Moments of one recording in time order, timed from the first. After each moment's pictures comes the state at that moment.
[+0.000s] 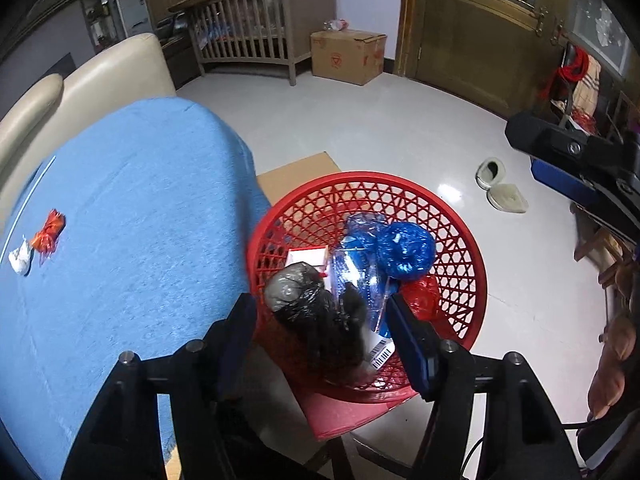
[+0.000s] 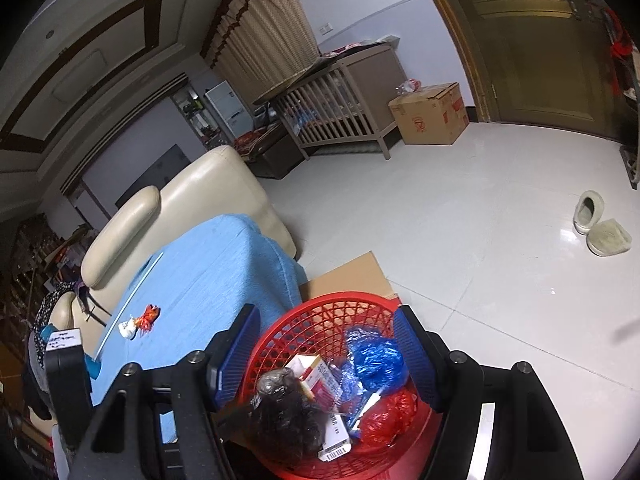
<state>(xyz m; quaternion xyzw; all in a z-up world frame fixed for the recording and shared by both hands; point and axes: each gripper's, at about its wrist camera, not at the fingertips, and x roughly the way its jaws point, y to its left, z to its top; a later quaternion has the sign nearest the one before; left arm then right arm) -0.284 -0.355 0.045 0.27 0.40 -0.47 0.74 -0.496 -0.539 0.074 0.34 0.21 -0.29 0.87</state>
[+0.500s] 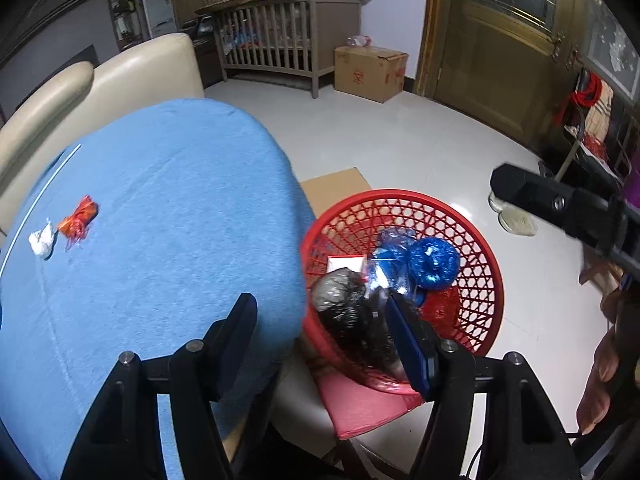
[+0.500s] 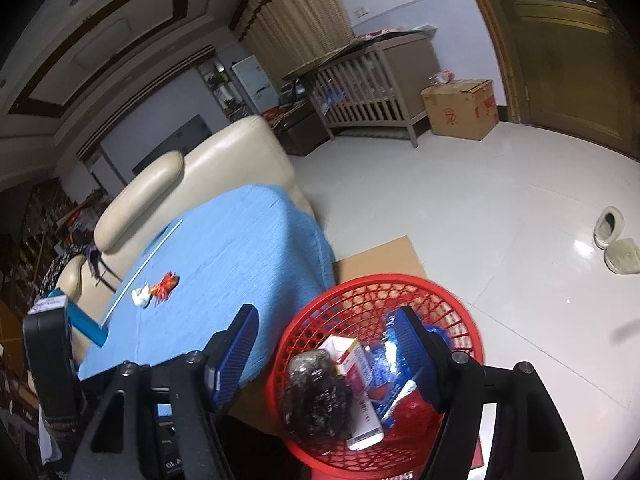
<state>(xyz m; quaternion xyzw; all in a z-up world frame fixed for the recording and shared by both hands) -0.254 -0.324 0.063 0.24 0.40 -0.45 0.77 -0.455 -0.506 0.076 0.31 0.25 -0.24 0.89</state>
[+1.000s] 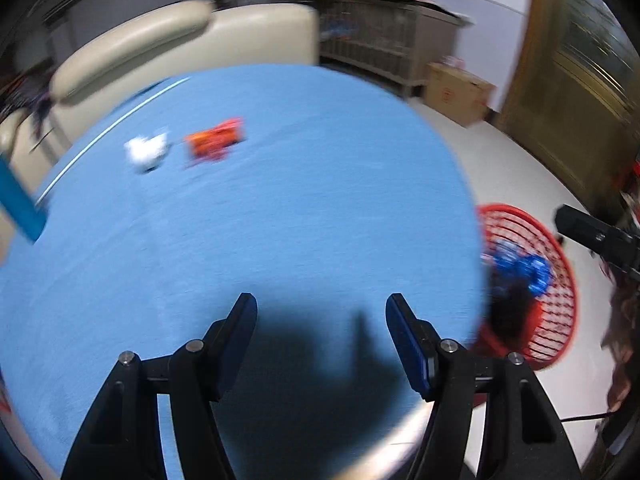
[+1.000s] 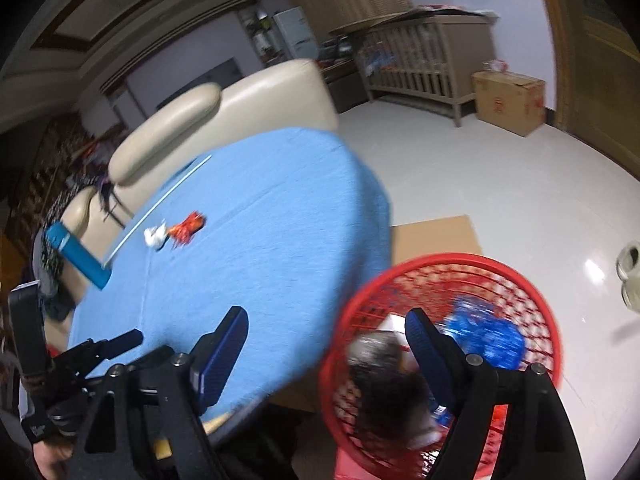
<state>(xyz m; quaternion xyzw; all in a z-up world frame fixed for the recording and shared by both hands) -0.157 -0.201 0.053 0.16 0.43 -0.32 0.83 -0.360 -0.455 0.063 0.25 0.33 -0.17 0.89</state>
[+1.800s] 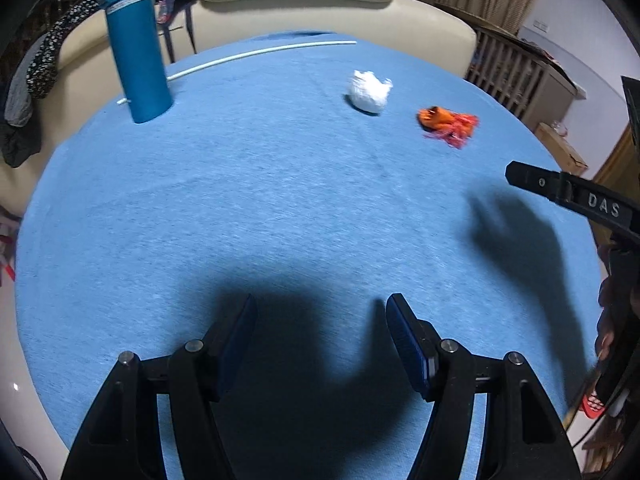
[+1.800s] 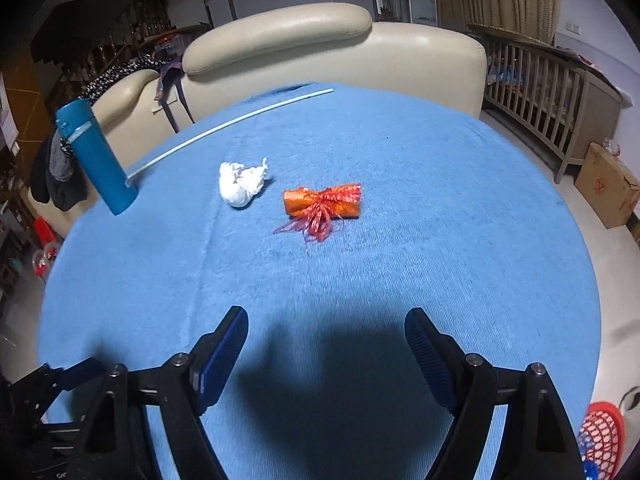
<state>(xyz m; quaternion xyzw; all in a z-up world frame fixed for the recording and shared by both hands) -0.073 -0.060 0.017 0.05 0.47 -0.17 0.86 -0.120 -0.328 0.037 0.09 0.41 -0.05 0.91</state>
